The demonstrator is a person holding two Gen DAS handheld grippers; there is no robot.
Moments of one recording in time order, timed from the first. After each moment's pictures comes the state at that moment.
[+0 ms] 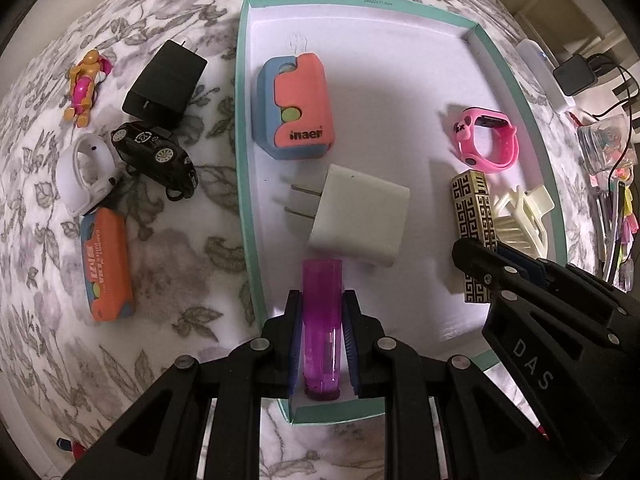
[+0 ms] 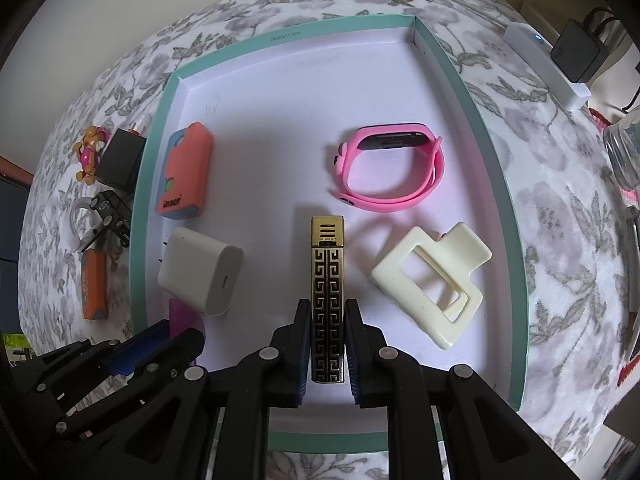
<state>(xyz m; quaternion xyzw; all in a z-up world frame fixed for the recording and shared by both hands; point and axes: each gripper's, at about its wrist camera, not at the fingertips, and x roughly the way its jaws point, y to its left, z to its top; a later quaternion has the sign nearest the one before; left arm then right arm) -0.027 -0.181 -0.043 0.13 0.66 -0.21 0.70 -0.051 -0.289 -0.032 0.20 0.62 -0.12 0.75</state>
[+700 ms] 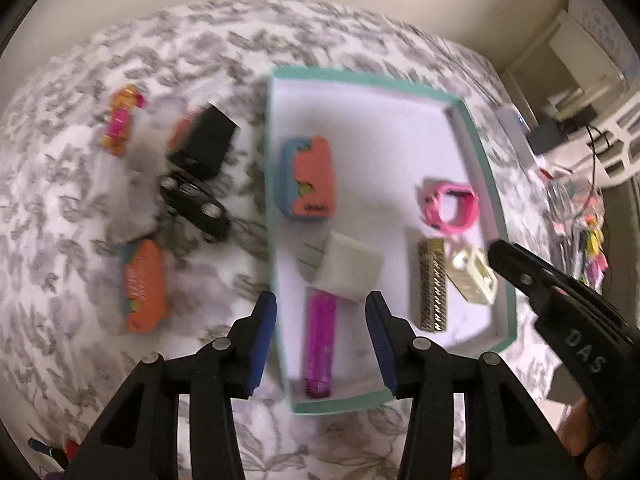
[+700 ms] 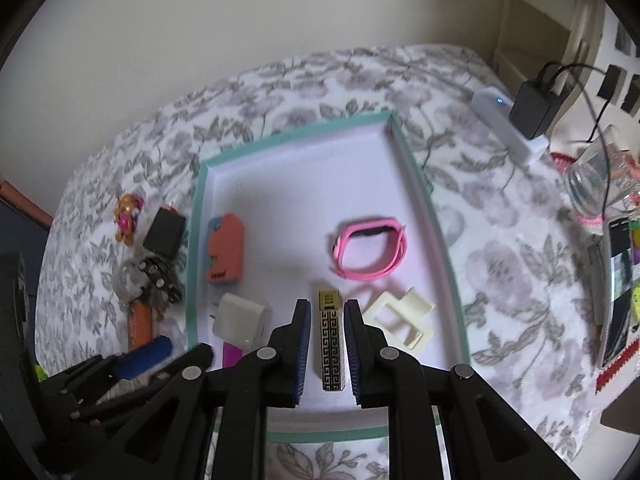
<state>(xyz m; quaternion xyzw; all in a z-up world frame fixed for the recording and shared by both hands) 0.001 -0.150 0.024 0.06 0.62 -0.22 0.76 -0.061 -0.300 0.049 0.20 0.53 -0.15 0.81</state>
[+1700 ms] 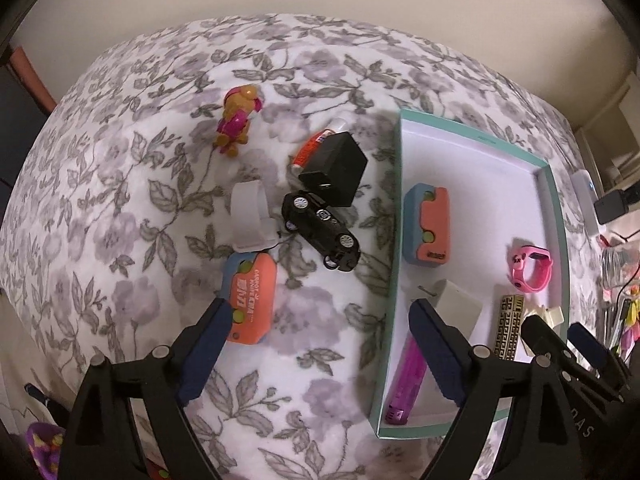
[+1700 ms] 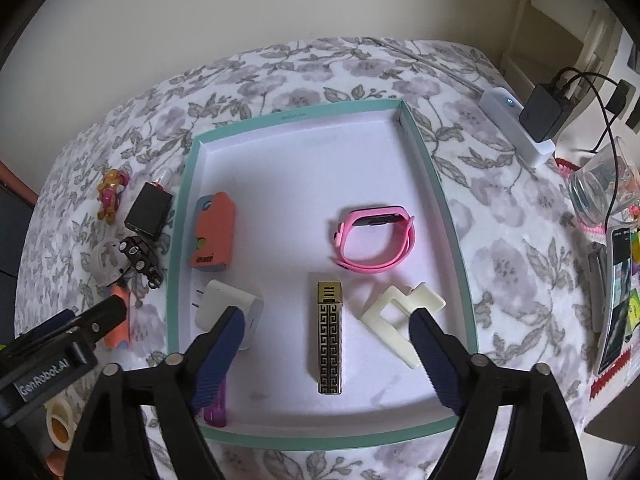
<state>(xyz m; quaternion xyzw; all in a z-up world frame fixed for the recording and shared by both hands) 0.026 -0.099 0.024 0.04 0.60 -0.09 0.79 -0.050 -0.287 0.022 0.17 0.55 -0.16 0.80</state>
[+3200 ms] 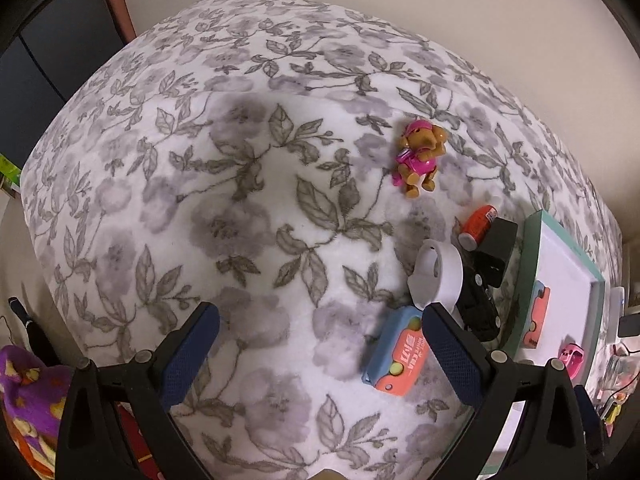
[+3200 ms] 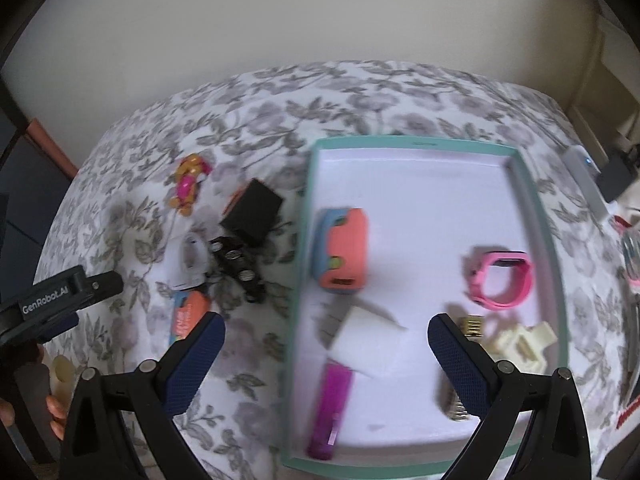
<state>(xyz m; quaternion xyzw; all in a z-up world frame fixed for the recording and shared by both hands) 0.071 0.026 0.012 -0.07 0.60 0.03 0.80 -0.001 -0.192 0.028 0.13 0.53 -0.07 0.84</state>
